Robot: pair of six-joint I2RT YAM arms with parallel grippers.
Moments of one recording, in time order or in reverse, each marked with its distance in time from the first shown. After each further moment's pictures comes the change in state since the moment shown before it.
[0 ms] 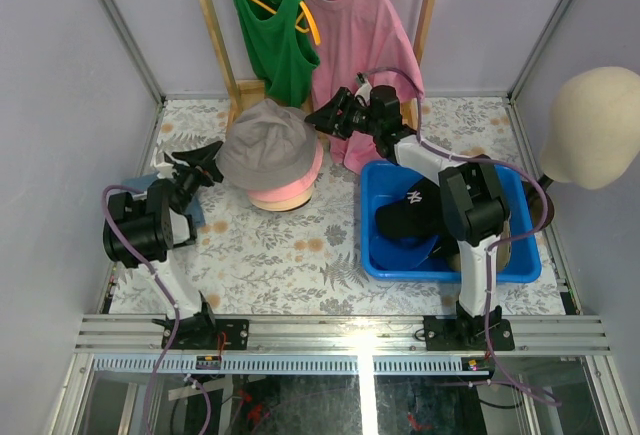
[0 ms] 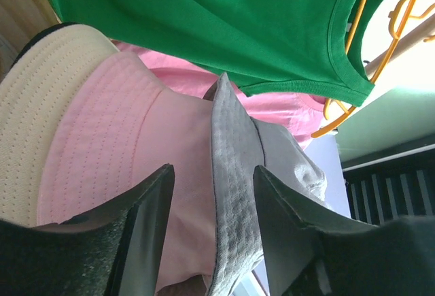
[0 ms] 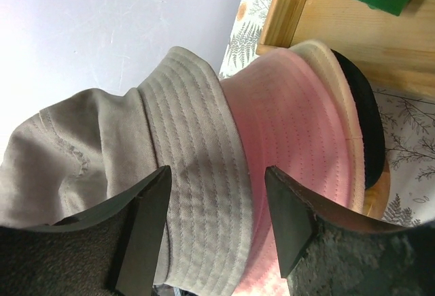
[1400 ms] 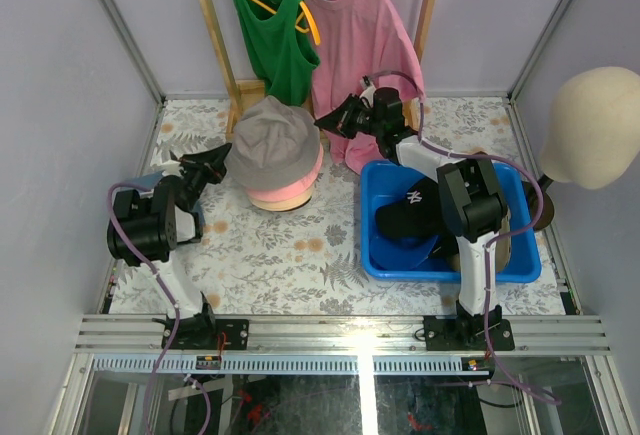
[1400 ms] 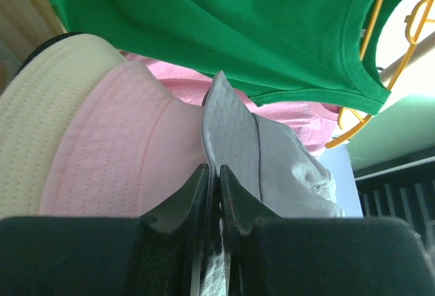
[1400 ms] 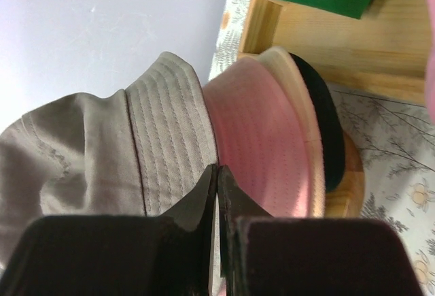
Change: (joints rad) left arm -0.073 0.012 0.019 -0.019 -0.105 0.039; right arm -0.029 0.047 -0.001 0.049 -0.007 0.055
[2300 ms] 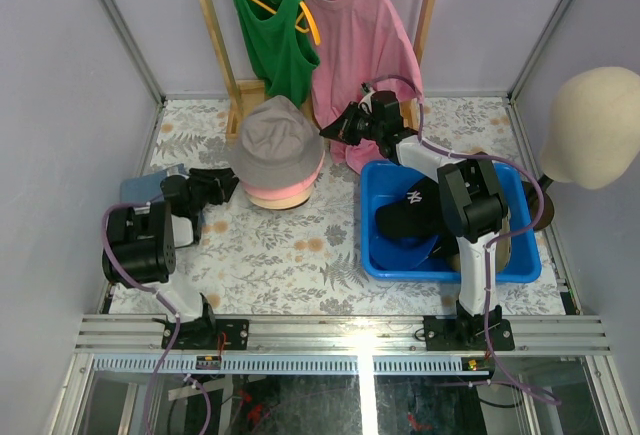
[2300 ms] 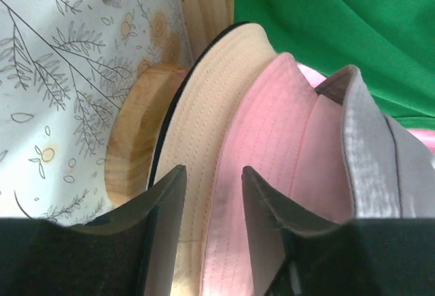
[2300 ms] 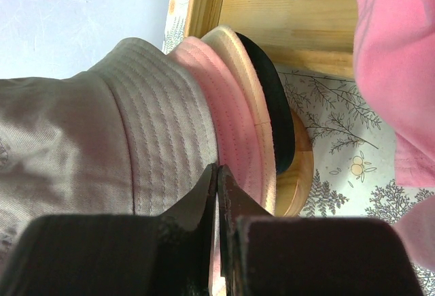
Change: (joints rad) left arm -0.012 -0.158 -0.031 -0.607 -0.002 0.348; right arm 0.000 -0.006 -0.001 -0.185 0.071 -0.161
